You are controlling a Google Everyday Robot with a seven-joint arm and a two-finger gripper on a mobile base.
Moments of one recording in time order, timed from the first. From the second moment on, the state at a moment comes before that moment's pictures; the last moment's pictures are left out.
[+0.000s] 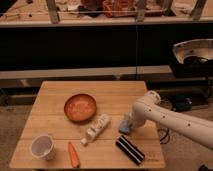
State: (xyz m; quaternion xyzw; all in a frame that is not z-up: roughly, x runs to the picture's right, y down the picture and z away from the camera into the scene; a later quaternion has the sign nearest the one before) arm 0.135 0.209 0.823 -0.24 -0.18 -0.39 0.87
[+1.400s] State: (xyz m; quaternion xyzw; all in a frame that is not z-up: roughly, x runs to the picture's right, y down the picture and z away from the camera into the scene) arm 0.216 0.139 0.897 -0.26 -0.18 -0.36 0.88
